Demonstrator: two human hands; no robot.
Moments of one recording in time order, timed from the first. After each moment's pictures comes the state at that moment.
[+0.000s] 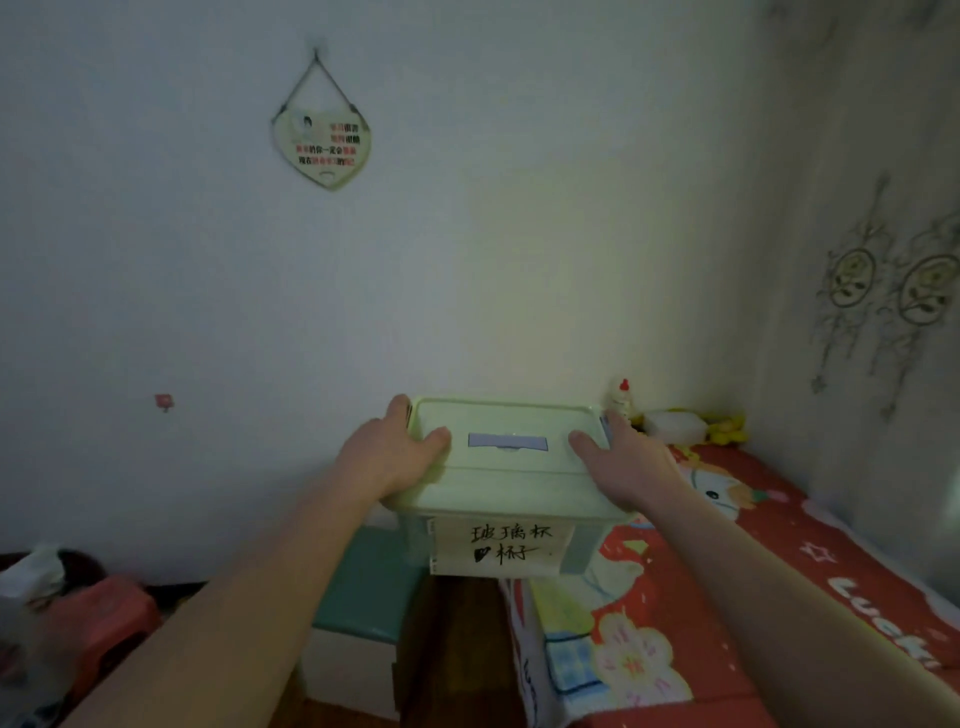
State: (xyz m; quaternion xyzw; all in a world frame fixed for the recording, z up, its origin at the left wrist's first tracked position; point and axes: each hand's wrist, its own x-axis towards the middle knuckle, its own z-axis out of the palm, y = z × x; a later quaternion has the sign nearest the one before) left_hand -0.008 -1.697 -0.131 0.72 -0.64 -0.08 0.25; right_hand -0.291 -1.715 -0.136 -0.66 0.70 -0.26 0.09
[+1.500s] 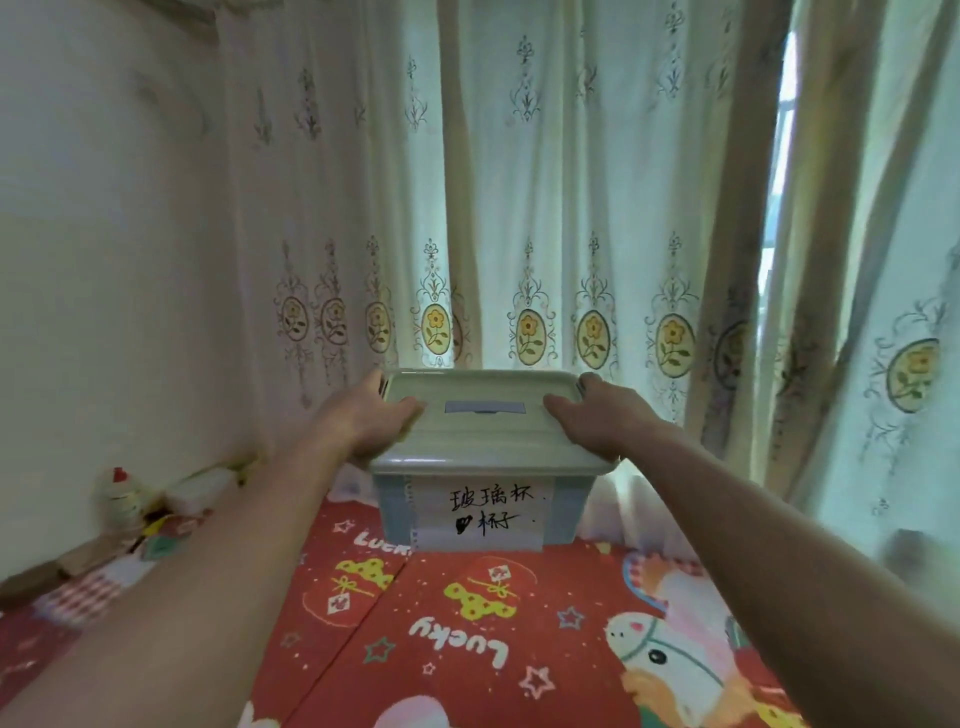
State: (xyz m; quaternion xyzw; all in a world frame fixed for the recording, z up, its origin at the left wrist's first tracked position) left_hand -0.429 -1.556 0.002 0.28 -0.91 -0.21 0.23; right_hand -0.583 -1.319 0.006 -0.24 0.93 -0.25 -0.07
